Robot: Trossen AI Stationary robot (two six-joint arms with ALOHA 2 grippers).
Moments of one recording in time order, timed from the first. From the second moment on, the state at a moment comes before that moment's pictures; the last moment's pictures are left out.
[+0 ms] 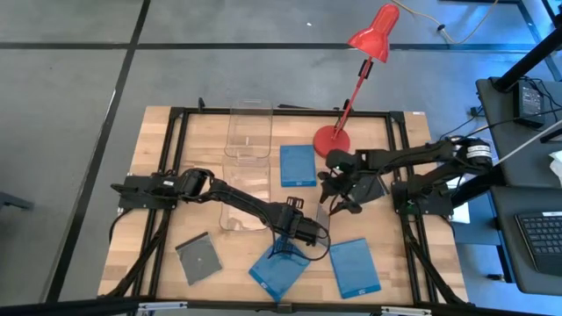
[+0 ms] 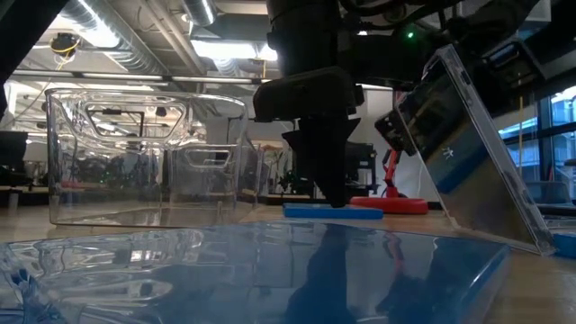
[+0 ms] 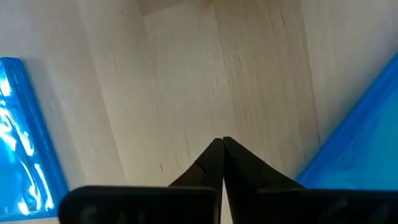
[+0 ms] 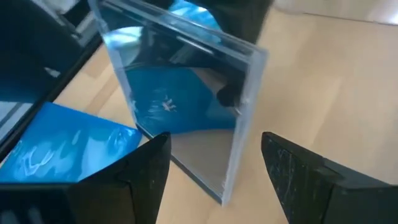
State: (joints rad) left arm -0.29 2.34 1.97 -0.98 -0.26 -0.05; right arm -0.15 1.42 0.68 -0.22 -0.71 -0.40
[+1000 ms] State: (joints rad) left arm -0.26 2.34 1.97 -0.99 -0.18 0.04; right arm -0.15 1.59 0.68 -0.14 -0.95 -0.43
